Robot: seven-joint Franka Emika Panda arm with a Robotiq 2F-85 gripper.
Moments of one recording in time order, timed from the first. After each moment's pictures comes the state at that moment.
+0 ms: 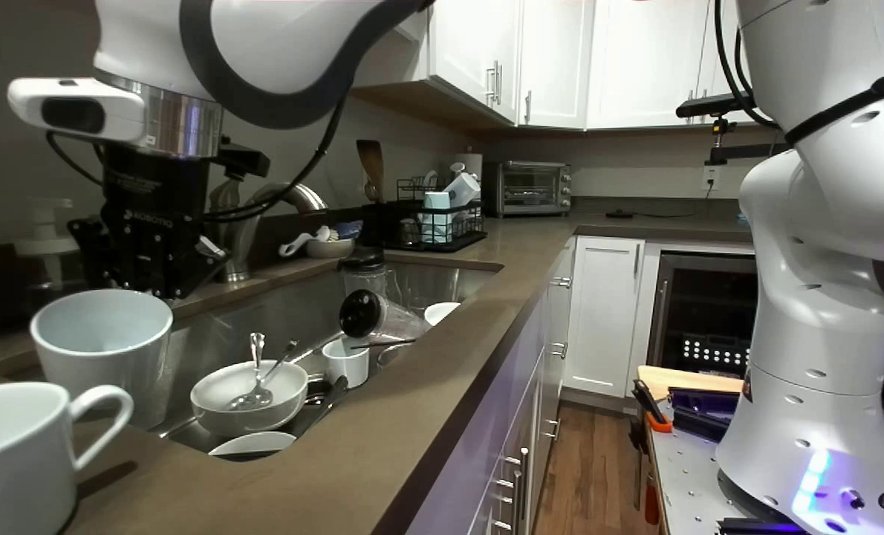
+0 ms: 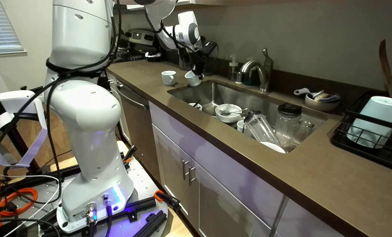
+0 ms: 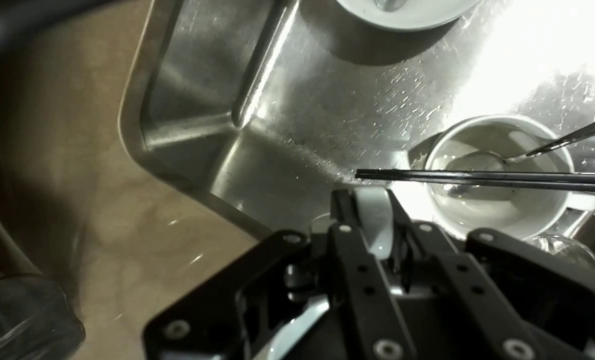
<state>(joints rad) 0.22 0.35 0.25 -1.83 -0.34 2.45 -1.33</state>
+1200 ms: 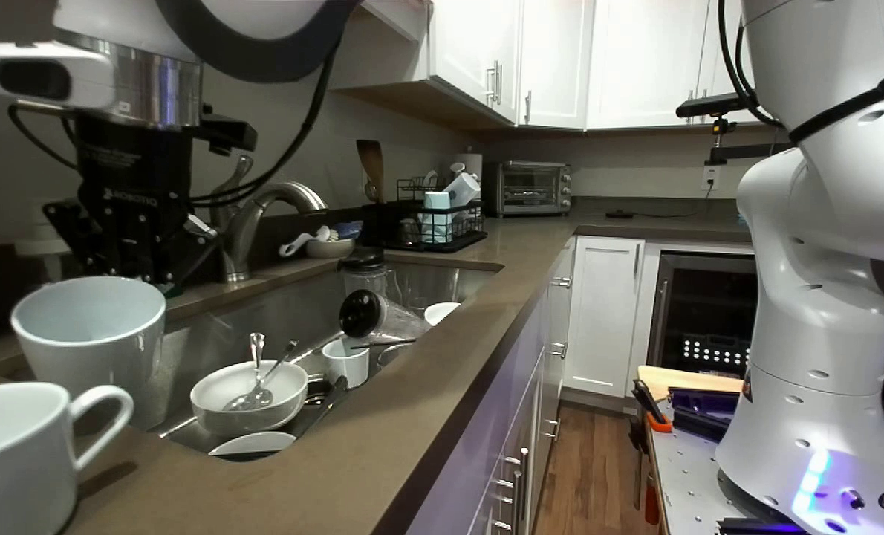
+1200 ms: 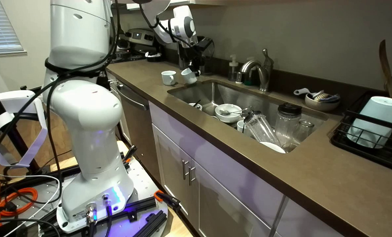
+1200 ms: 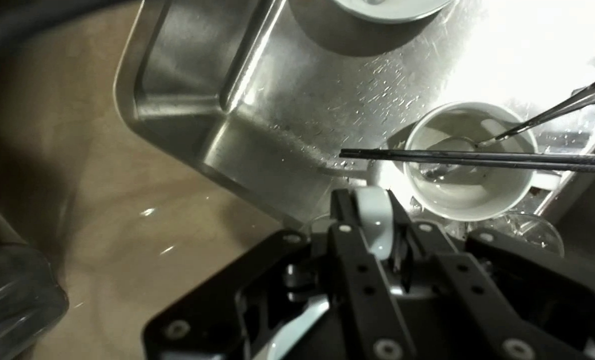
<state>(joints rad) 0.25 0.33 0.27 -1.78 -0.35 2.32 -1.33</state>
